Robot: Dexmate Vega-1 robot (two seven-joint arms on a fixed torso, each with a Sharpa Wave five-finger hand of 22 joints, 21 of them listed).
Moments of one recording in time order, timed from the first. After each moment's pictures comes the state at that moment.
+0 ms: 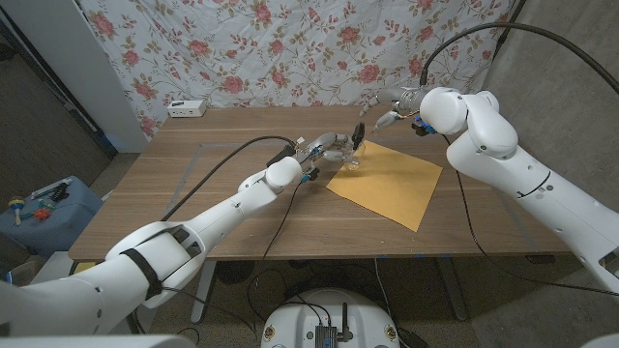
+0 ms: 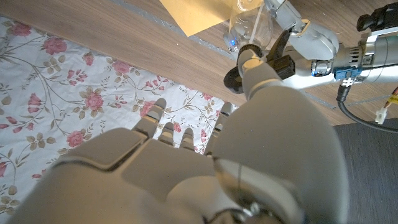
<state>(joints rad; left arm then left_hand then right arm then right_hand) 0.46 0.30 0.80 -1.02 -0.03 -0.33 -0.02 1.18 -0.03 0.22 -0.23 0.18 0.72 -0.11 0.39 0.21 0.76 -0.13 0.30 0.32 0.79 -0.08 0.21 0.20 0.23 -0.04 0.19 0.16 -0.59 -0.82 -0.58 -2.21 -0.70 -0.62 0.71 1.01 -0.04 0.43 -0.18 0.25 0.47 -0.22 0.22 0.22 -0.11 -0.02 0.18 0.20 -0.12 0.13 0.18 0.19 0.13 0.12 0.18 0.17</state>
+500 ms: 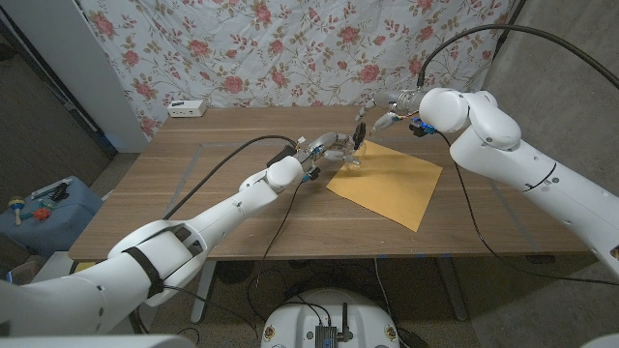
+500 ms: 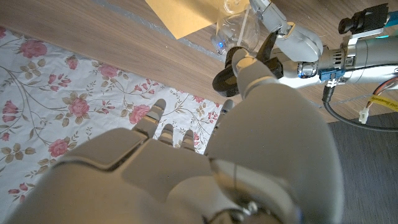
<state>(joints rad) 0.46 0.29 0.81 -1.01 -0.03 -0.33 -0.02 1.18 -0.03 0.23 -0.23 0.18 0.72 -0.11 0.39 0.21 0.76 -0.13 0.31 0.32 0.79 -0.08 0.21 0.20 0.23 -0.04 0.19 0.16 -0.54 -0.86 -0.64 -2.19 -0.59 -0.61 0.66 1.05 -0.03 0.44 -0.18 0.25 0.52 -0.22 0.23 0.22 -0.13 -0.03 0.18 0.20 -0.15 0.13 0.18 0.19 0.12 0.12 0.18 0.17</state>
